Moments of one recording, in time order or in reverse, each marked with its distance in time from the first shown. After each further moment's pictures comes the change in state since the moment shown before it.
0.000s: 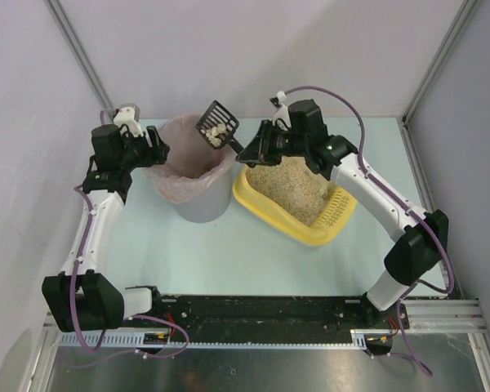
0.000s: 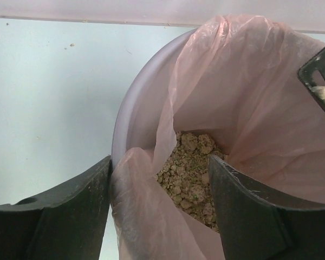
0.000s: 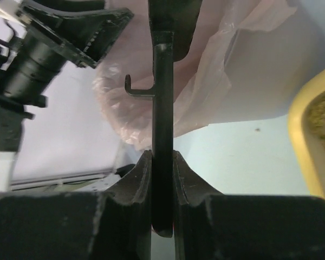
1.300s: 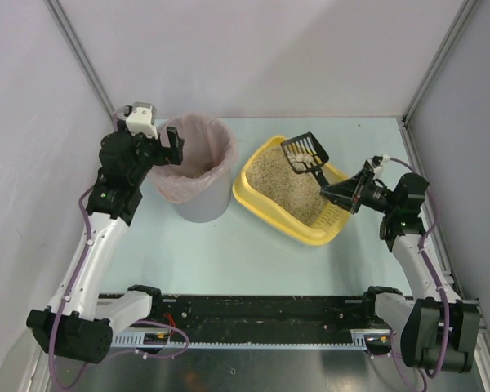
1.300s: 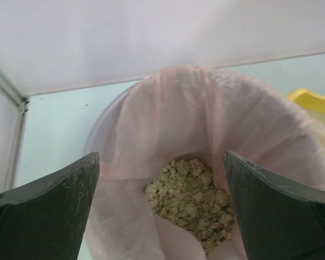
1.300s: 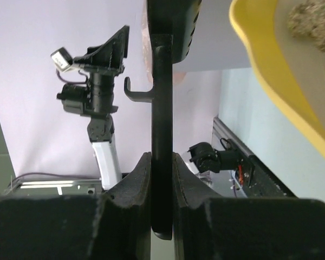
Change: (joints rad) left arm -0.248 -0.185 -0.016 0.076 -0.240 0.111; right arm -0.719 -0.618 -1.004 0.692 -0.607 0.585
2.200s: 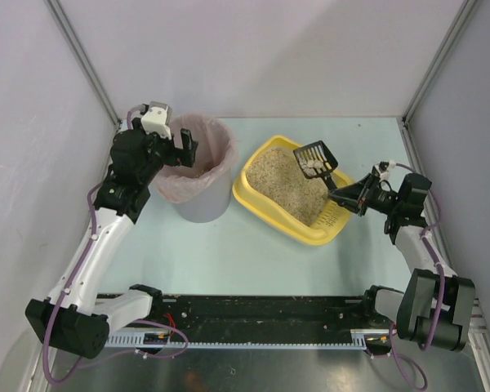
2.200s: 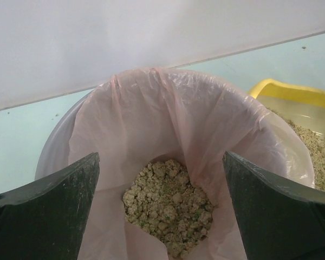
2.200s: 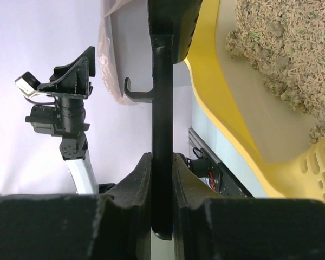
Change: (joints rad) left arm -0.067 0.035 0.016 0.002 0.029 0.007; right arm -0.096 0.152 -0.004 -0.092 -0.043 -0.238
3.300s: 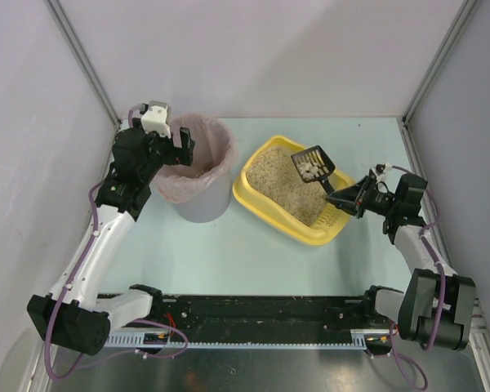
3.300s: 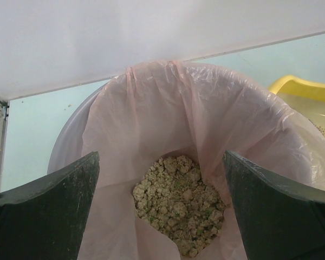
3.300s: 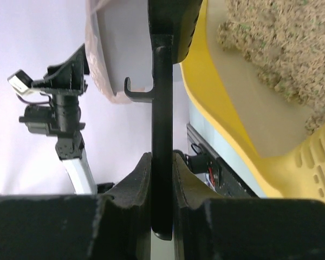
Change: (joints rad) left arm 0.006 0.023 0.003 -0.008 -0.047 0.011; right arm 0.040 0.002 0.003 -0.076 0.015 -0.036
